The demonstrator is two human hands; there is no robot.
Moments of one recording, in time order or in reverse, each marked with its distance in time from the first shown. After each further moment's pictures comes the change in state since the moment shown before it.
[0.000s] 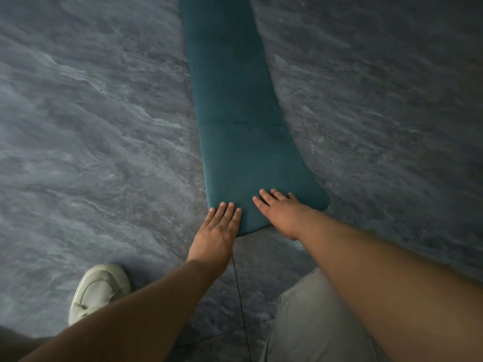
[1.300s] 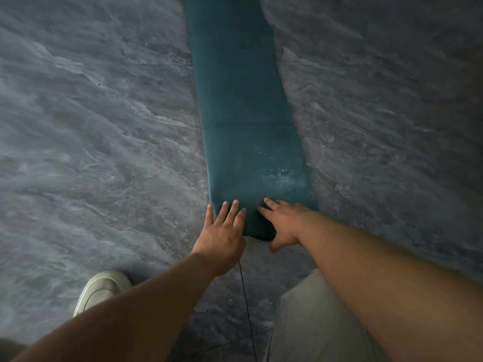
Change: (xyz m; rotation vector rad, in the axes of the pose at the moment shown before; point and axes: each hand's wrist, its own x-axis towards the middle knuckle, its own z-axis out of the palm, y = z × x) left_hand 0.024 -0.015 -0.008 -0.034 -0.245 -0.045; right_hand 0.036 0.002 0.003 0.037 -0.117 -0.017
